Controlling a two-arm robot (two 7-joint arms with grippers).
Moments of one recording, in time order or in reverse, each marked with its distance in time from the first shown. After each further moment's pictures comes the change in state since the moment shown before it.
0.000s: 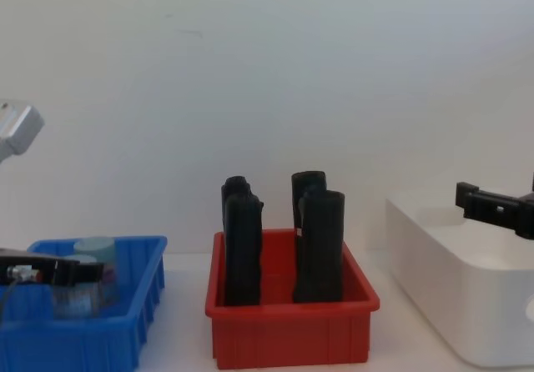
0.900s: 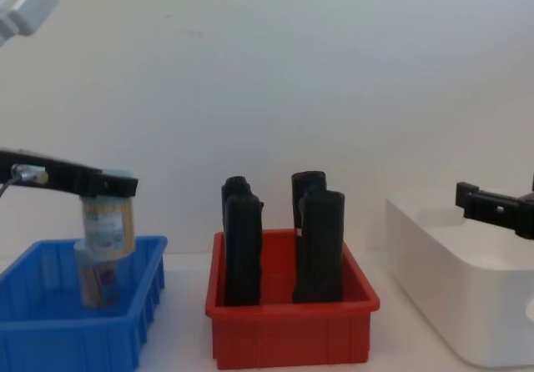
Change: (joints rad) left arm 0.040 0.078 -0.035 -0.331 0.028 0.161 -0.141; right arm 0.000 0.000 0.000 0.000 0.000 0.000 0.000
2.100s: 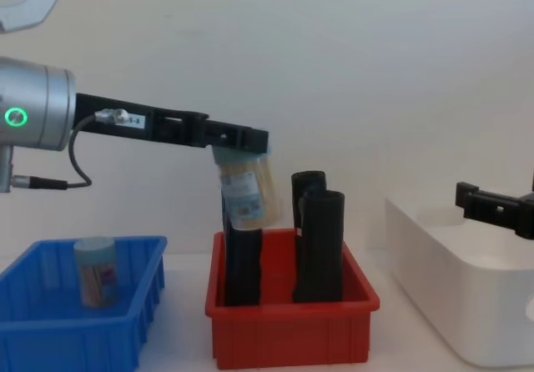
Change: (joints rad) left arm -0.139 -0.056 0.059 0.076 -0.090 -0.008 -0.466; right arm 0.000 0.000 0.000 0.000 0.000 0.000 0.000
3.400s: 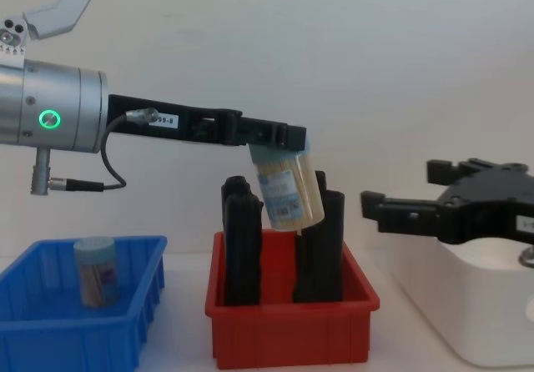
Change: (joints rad) left arm -0.044 -0.042 0.038 0.068 -0.017 -0.031 -0.087; right arm 0.063 0.005 -0.034 -0.026 -0.098 0.077 0.284
